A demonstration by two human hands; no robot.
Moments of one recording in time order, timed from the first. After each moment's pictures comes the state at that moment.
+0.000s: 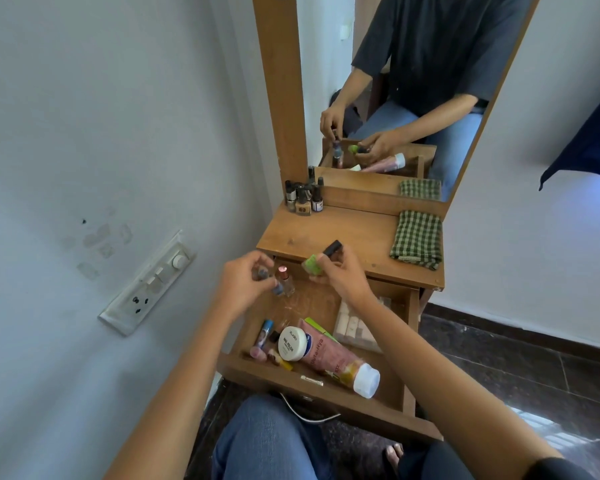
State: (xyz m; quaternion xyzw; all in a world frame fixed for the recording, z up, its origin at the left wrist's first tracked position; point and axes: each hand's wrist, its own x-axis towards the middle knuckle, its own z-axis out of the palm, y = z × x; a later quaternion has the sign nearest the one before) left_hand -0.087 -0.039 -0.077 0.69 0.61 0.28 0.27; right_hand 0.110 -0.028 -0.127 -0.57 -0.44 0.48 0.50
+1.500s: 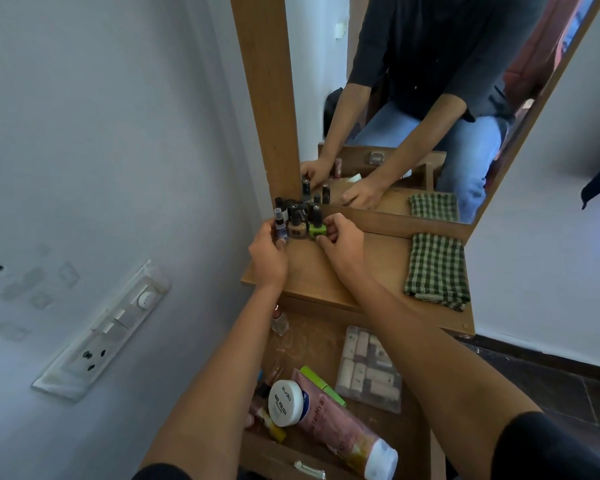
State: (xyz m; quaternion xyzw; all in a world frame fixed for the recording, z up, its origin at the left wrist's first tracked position) left_hand -0.005 0.120 -0.136 0.60 0.62 0.47 0.19; right_hand 0.139 0.122 -0.142 -0.65 -0.59 0.18 0.43
